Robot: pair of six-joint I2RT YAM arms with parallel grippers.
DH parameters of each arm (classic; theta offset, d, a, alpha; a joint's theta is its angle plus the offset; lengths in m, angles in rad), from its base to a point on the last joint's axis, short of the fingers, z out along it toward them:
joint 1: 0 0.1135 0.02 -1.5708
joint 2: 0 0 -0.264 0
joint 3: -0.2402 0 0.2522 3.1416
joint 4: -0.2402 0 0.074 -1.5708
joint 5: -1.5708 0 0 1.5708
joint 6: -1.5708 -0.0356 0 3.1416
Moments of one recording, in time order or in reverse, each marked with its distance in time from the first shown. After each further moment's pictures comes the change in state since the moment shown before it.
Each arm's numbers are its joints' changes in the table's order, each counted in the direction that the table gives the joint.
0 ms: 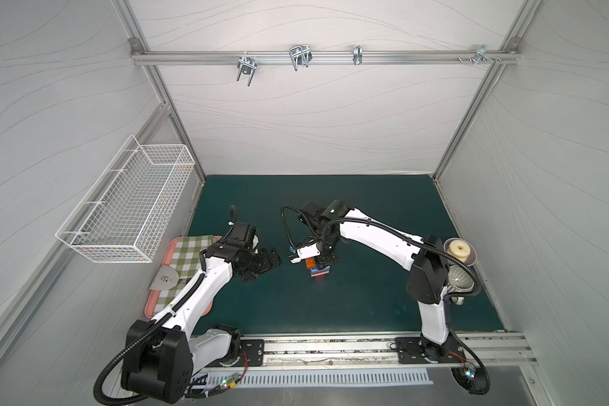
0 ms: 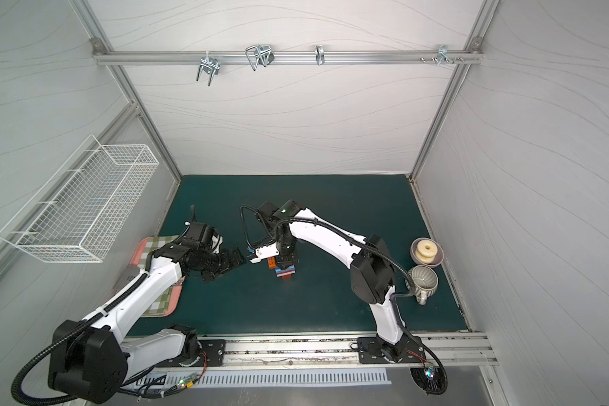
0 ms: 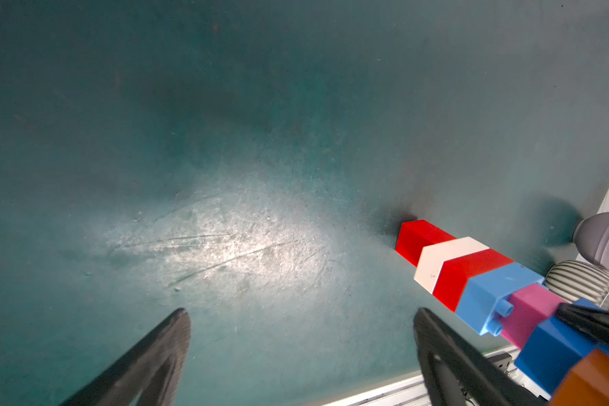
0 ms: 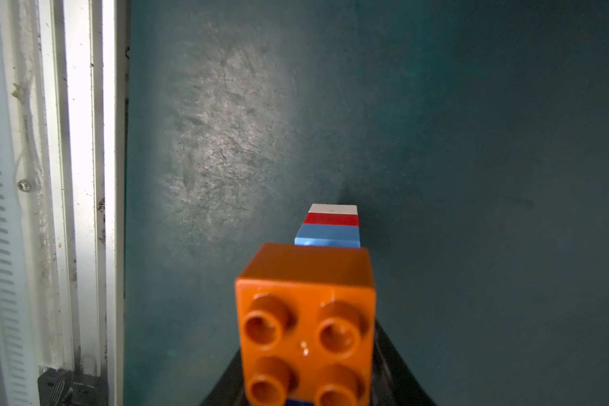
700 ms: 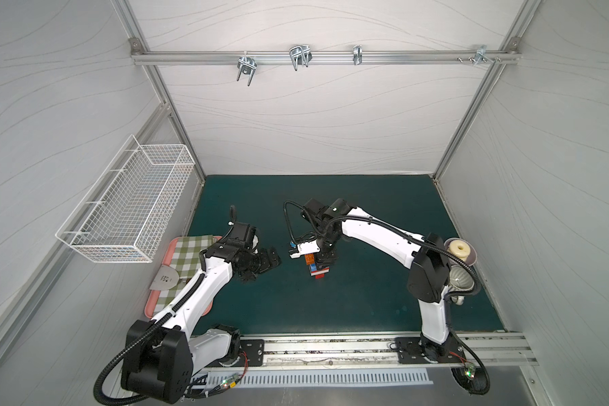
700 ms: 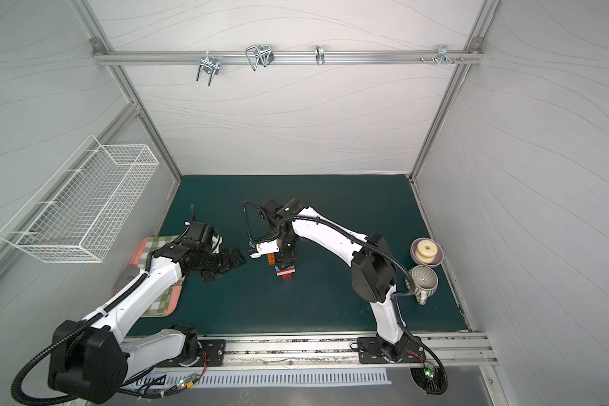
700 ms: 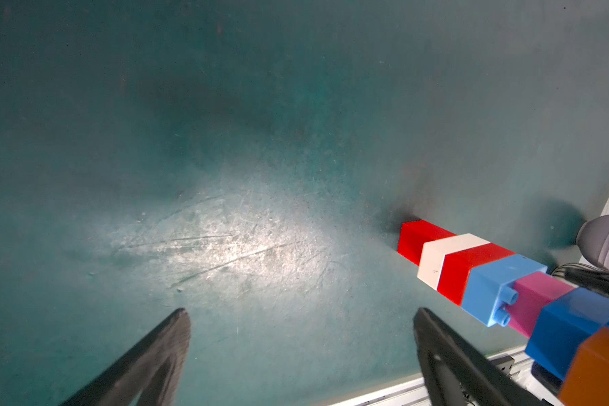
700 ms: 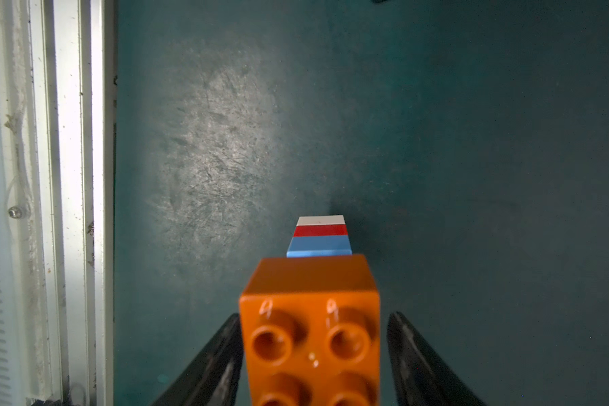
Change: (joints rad) left arm 0.000 -0.001 0.000 0.000 0.008 0.000; right arm -0.040 -0.008 0.018 0.072 0.036 -0.023
